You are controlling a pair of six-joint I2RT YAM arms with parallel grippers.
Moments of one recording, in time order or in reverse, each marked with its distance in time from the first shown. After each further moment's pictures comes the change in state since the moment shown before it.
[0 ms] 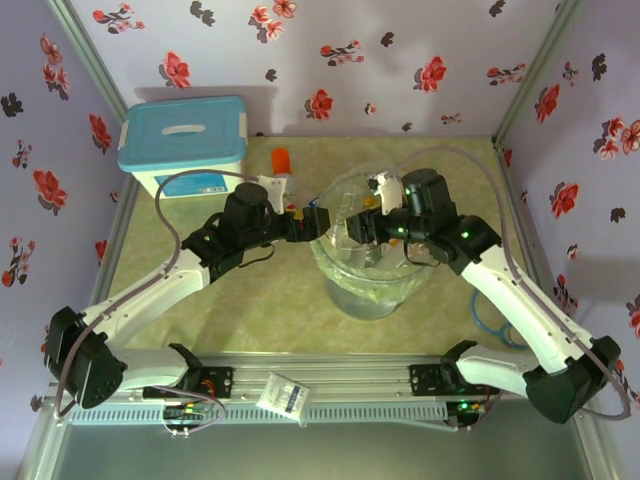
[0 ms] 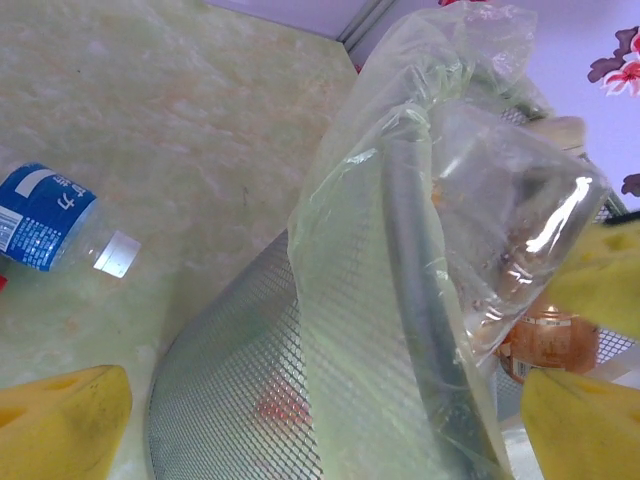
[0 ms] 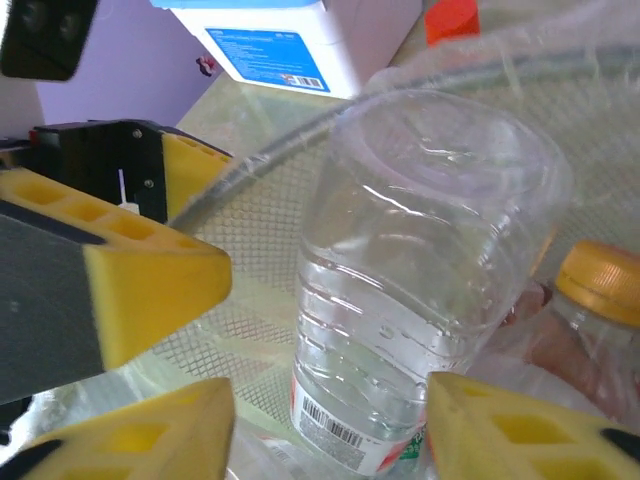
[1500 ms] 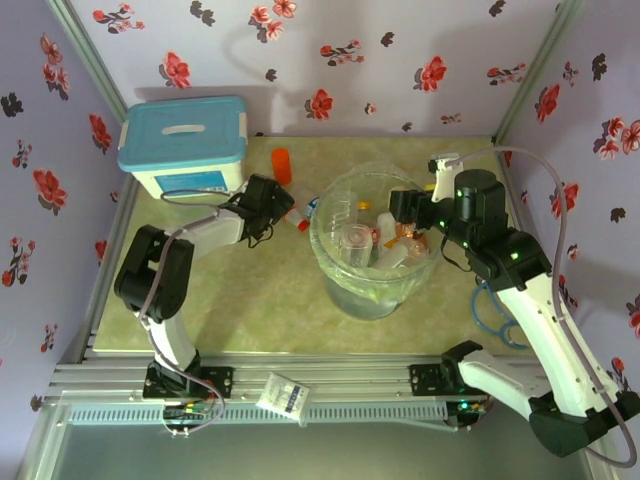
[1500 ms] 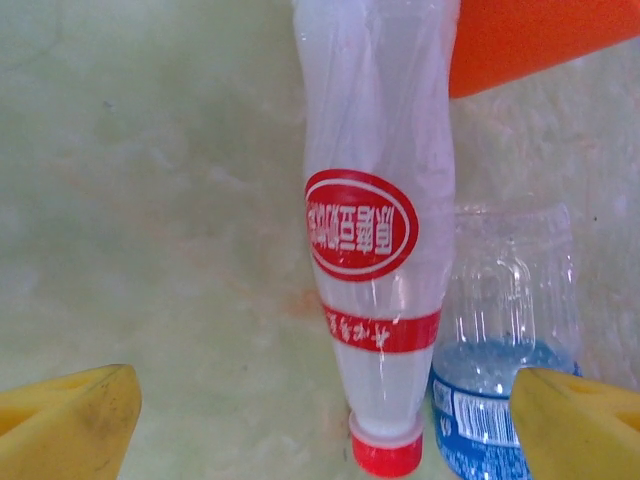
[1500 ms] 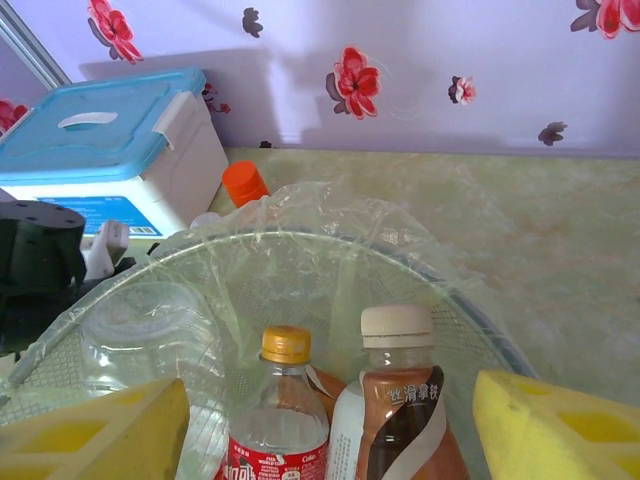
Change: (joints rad) left arm 0.242 0.572 0.128 -0.006 -0.351 -0.513; right arm -0.151 -0.192 0.008 -0.050 0.300 0.029
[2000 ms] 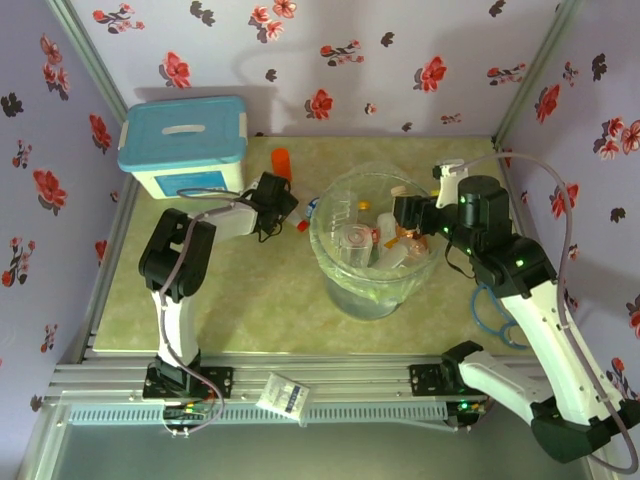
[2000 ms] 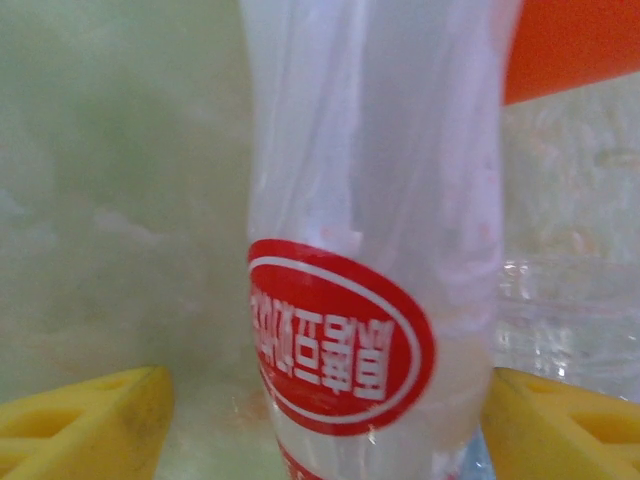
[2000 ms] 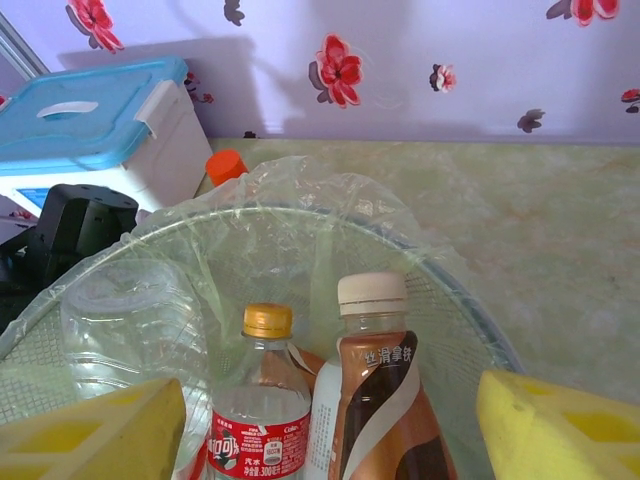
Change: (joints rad) left arm 0.000 0.176 0.109 0.035 0.003 -0.063; right arm -0.001 -0.037 -0.012 -0.040 0.029 0.000
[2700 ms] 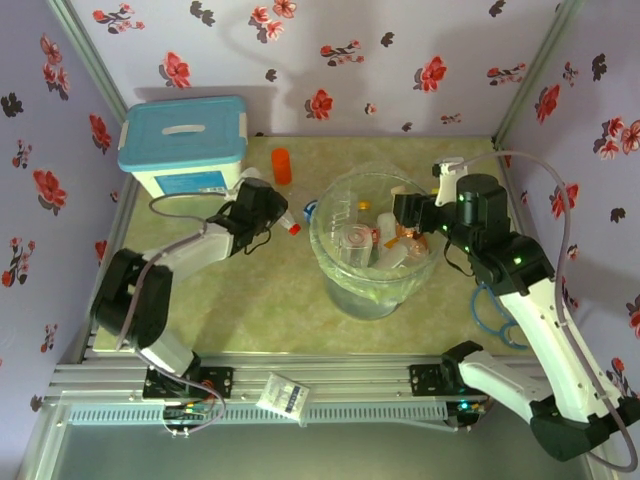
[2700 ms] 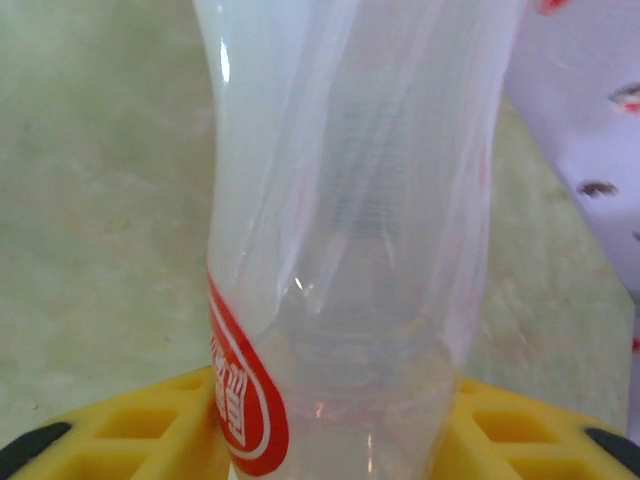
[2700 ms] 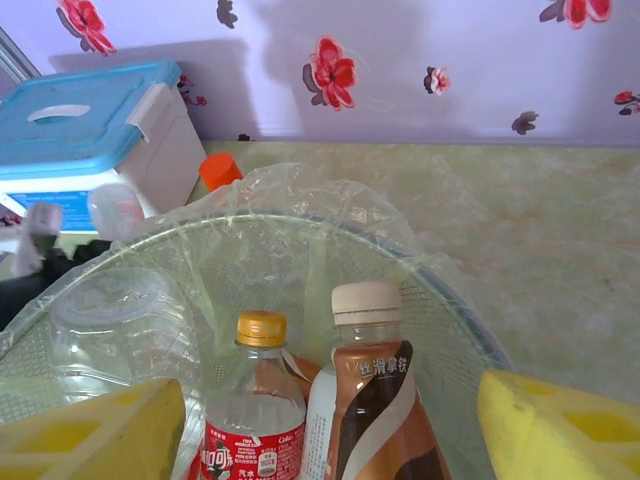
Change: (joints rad) left arm -0.047 -0.432 -0.273 0.080 -0.009 0.127; right arm -0.001 0.028 0.005 0.014 0.004 0.001
